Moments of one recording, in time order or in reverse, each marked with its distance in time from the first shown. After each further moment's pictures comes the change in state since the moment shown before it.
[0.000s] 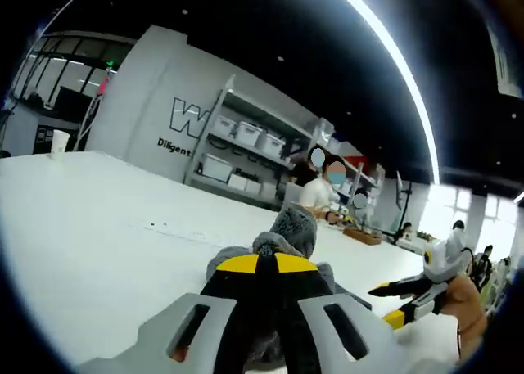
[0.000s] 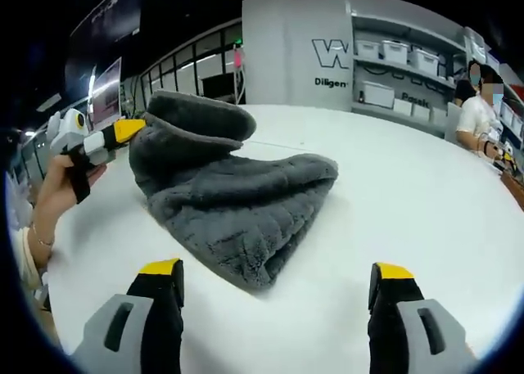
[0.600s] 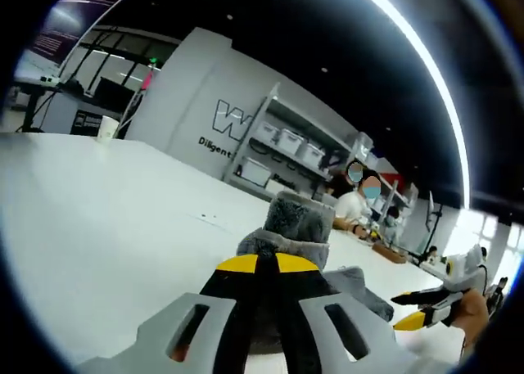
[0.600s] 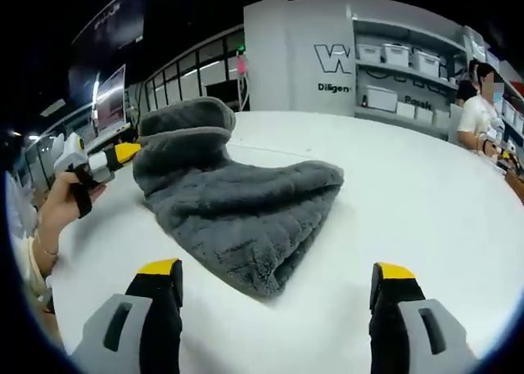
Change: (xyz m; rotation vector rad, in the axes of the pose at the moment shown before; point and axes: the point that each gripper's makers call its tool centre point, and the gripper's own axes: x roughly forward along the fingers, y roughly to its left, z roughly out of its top) left arm -0.037 0.057 -0.005 -0.094 -0.050 0.201; right arm 0.003 0.009 0.001 0.000 -0.010 0.033
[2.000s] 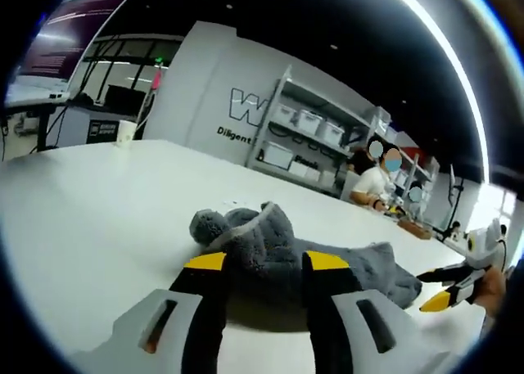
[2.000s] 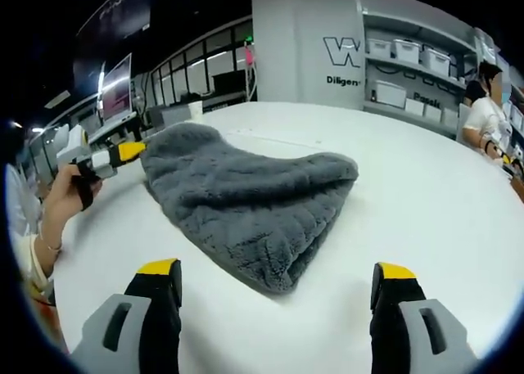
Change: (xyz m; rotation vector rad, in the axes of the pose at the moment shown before) left arm -0.011 0.023 -0.008 0.111 0.092 0.112; right arm 0.003 0.012 -0.002 -0.014 0.019 0.032
